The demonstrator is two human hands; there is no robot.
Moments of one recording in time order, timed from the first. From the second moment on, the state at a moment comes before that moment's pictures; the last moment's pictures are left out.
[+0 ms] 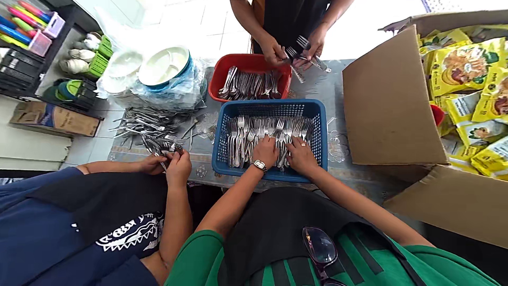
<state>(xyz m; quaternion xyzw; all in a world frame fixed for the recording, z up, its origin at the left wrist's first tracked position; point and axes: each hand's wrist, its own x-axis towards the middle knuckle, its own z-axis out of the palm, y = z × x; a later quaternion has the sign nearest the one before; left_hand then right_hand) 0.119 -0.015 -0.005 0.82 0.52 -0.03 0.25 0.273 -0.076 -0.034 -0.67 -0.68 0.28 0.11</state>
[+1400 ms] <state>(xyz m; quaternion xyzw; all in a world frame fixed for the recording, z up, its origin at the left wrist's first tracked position) 0.091 -0.023 -0.005 0.67 0.65 -0.22 0.28 0.302 -0.123 -0.017 -0.52 -0.78 0.30 0.17</state>
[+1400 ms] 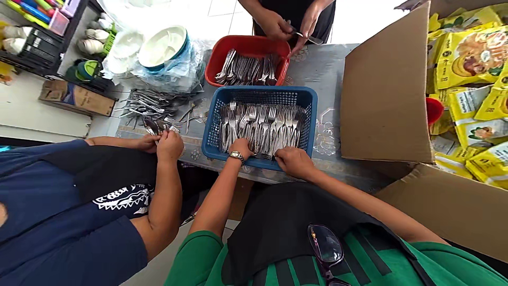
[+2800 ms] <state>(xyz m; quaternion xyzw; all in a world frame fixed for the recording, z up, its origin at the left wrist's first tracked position) 0.047 -0.042 -0.003 0.76 0.49 0.15 0.40 0.282 -0.088 -0.006 -0.72 -0.68 0.17 -0.05</state>
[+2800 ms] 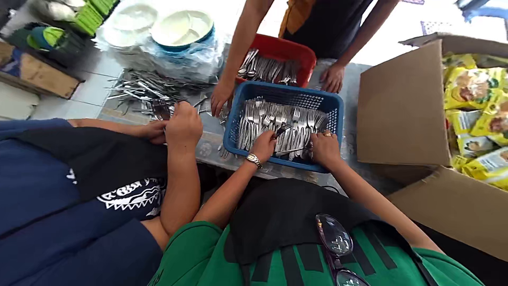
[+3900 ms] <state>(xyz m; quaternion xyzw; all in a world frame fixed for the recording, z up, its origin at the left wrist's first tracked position) 0.075 -0.034 0.011 0.74 0.57 0.10 0.36 0.309 -0.075 -0.001 -0.64 -0.69 0.30 0.12</state>
